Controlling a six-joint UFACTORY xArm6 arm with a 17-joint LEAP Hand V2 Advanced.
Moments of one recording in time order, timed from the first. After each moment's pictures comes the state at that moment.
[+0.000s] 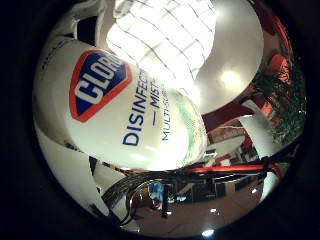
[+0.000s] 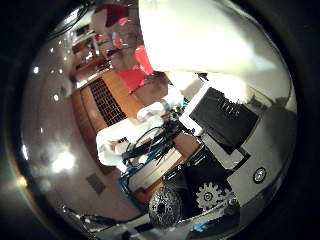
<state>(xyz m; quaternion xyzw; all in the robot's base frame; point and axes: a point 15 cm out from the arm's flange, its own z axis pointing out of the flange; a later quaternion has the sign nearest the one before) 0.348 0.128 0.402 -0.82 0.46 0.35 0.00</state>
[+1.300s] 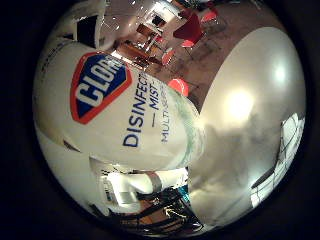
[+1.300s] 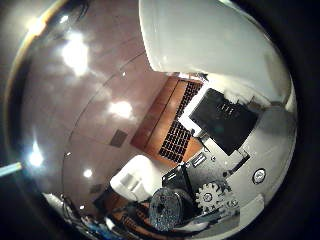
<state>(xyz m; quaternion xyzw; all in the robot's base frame) 0.371 0.434 0.378 -0.70 0.28 0.47 0.47</state>
